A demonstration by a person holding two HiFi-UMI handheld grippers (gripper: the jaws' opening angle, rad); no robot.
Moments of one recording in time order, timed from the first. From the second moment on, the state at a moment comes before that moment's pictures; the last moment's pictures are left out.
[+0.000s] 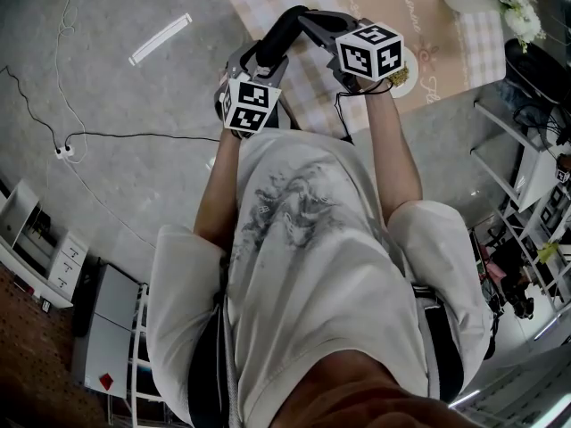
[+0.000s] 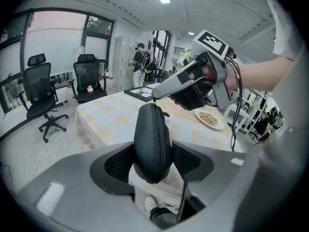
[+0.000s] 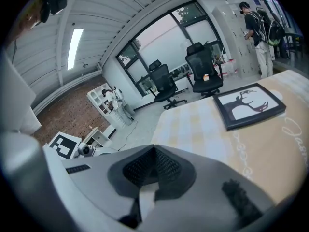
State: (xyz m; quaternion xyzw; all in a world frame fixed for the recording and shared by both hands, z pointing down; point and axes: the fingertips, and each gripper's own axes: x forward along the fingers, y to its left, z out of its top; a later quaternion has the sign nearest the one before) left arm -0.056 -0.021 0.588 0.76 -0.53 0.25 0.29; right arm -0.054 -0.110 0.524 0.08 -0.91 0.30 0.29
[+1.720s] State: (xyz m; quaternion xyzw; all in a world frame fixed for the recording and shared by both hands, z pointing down) left arm -0.057 -0.021 0.588 0.76 -0.53 0.24 0.30; right arm -0.044 -0.152 0.550 0.13 -0.90 0.29 0.30
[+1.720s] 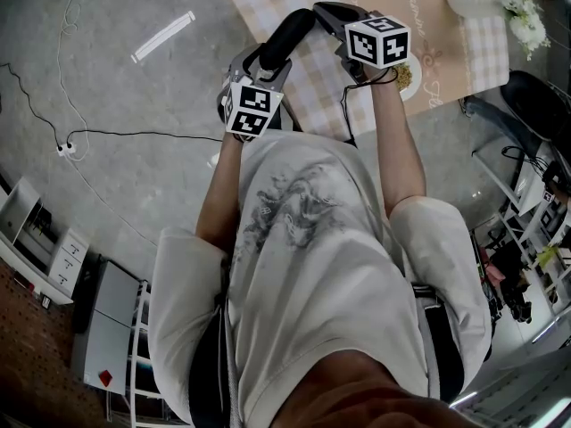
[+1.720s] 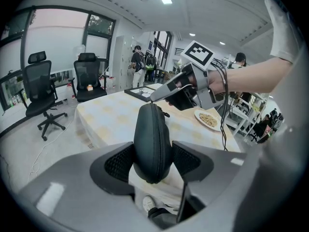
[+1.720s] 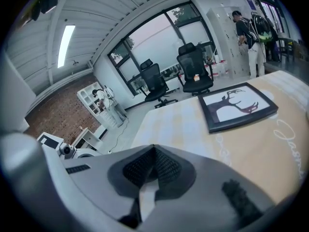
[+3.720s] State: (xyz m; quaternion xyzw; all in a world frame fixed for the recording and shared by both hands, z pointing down) left arm -0.055 -0.021 0.585 0.75 -0.54 0.22 0.32; right arm -0.033 -0.106 0.545 0.17 -0.89 0.31 0.29
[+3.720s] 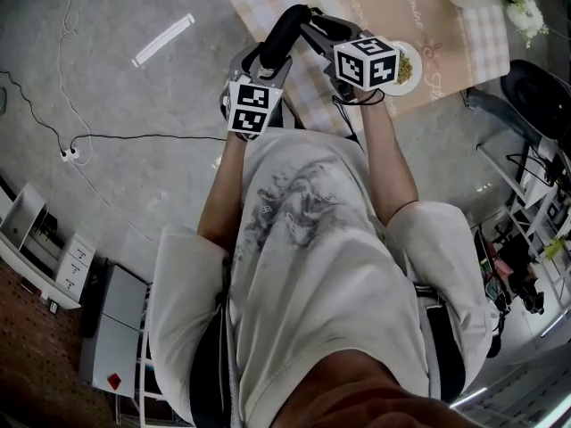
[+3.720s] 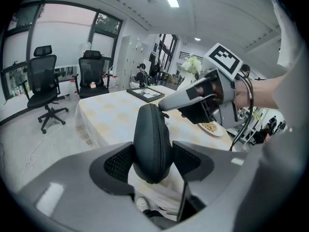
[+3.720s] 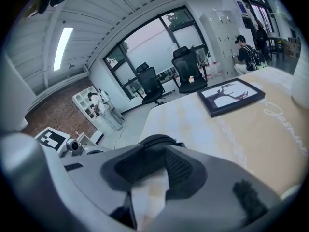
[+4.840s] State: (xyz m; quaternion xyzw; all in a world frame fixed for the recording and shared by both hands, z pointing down) left arm -0.047 -0.015 0.581 0.74 -0.55 0.23 0.32; right arm -0.030 -0.082 0.550 0.22 -0.86 0.33 0.31
